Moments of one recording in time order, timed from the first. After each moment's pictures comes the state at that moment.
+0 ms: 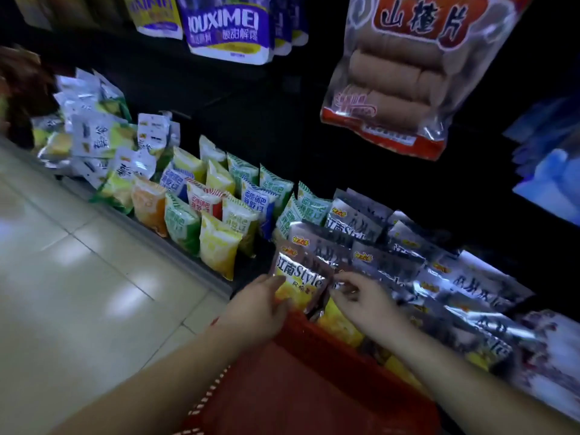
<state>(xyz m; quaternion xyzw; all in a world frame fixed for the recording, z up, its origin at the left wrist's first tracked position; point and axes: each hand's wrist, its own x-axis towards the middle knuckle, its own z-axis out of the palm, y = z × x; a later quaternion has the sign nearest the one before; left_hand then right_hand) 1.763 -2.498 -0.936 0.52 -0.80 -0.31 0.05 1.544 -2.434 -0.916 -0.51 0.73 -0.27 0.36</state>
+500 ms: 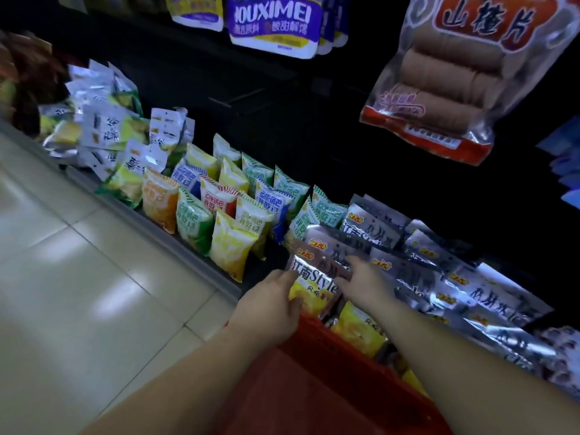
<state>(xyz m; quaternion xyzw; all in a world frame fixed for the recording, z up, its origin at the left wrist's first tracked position) 1.783 -2.506 -0.953 0.50 -0.81 -0.29 0.12 1.558 -2.505 -0.963 -0.54 0.81 -0.06 0.21</state>
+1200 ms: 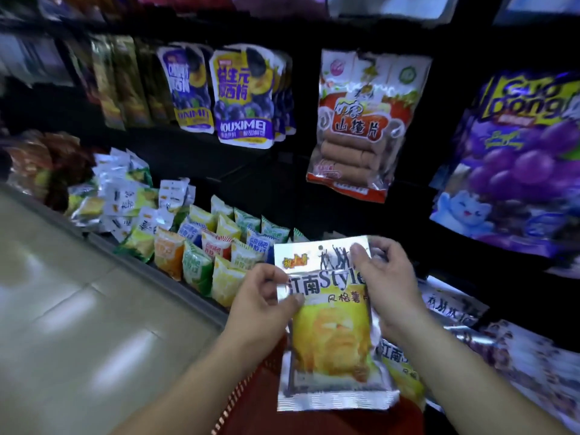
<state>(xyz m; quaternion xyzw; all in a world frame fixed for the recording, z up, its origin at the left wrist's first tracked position) 1.779 -2.408 -0.797 0.42 -0.61 -0.54 0.41 1.578 -2.380 -0.785 -0.35 0.60 -0.64 0.34</state>
